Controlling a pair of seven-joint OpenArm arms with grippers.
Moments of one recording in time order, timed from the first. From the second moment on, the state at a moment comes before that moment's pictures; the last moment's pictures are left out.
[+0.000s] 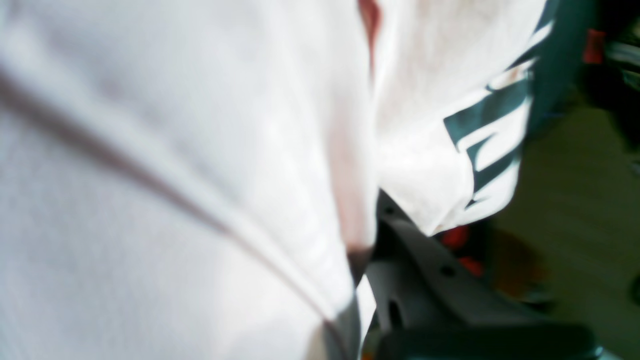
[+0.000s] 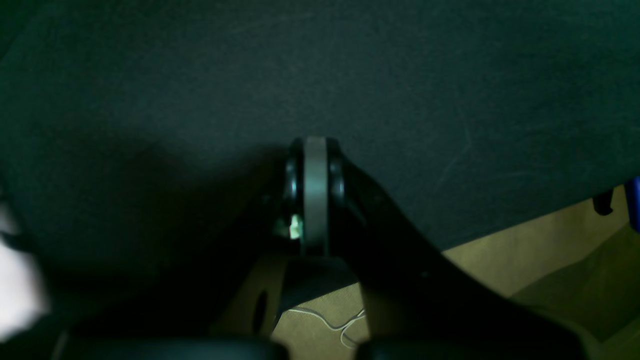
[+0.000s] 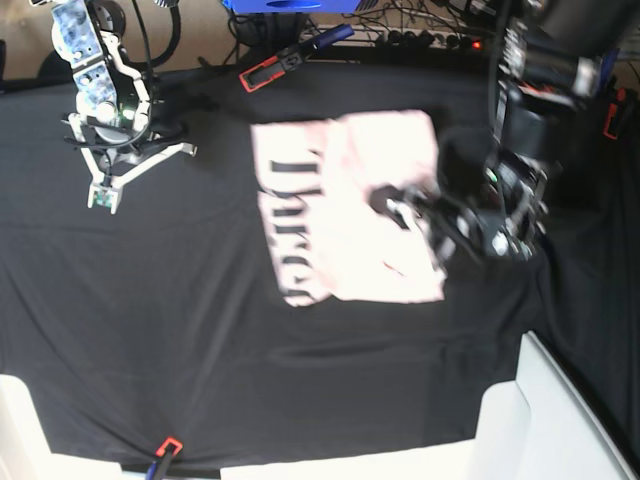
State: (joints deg) left arm -18.5 -17.9 11.9 46.1 -48.7 -33.3 63.5; right arm -17.7 14.6 -15.5 98.3 9.0 -35.7 -52.7
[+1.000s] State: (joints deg) left arm -32.2 5.0 31.1 34.4 38.0 -33.4 47.2; right arm -17.7 14.5 -15.4 98.3 9.0 -35.7 -52.6
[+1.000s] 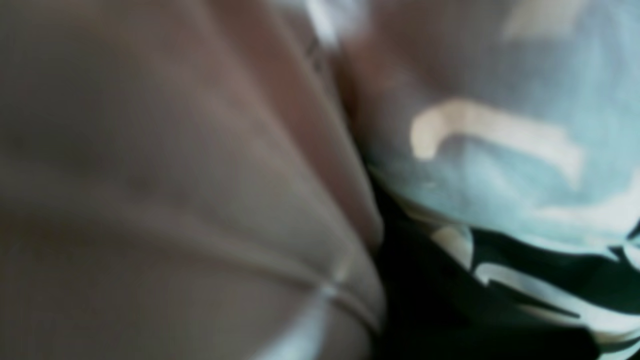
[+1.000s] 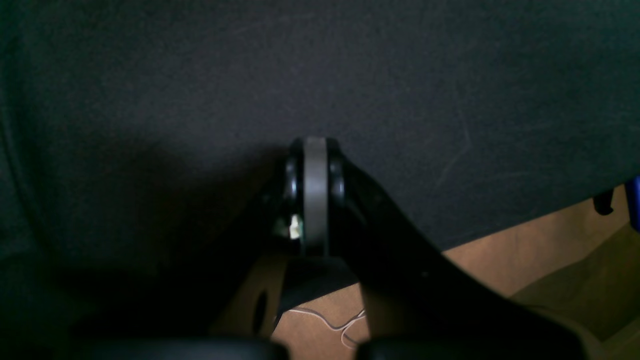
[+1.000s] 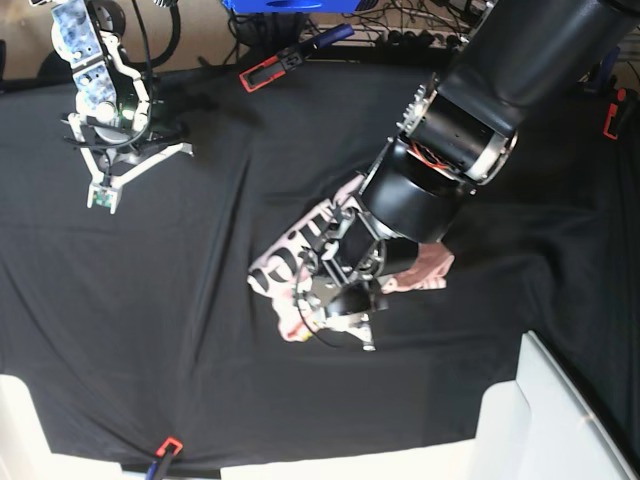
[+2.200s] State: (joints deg) left arm -33.2 6.4 38.8 34.1 37.4 -25.6 17.1; right arm -15.3 14.7 -15.4 95.3 9.0 -35.7 -52.7
